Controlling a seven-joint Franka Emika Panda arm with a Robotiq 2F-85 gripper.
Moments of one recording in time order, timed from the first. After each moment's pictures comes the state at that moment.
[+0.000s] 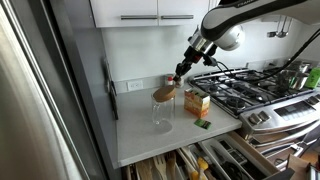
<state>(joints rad) 0.01 -0.01 0.02 -1.94 0.48 2.35 -0.43</state>
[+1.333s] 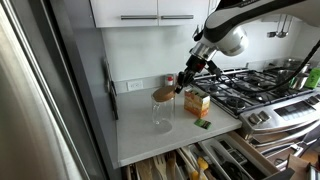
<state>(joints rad) 0.03 -0.05 0.02 -2.03 0.65 2.21 -0.40</state>
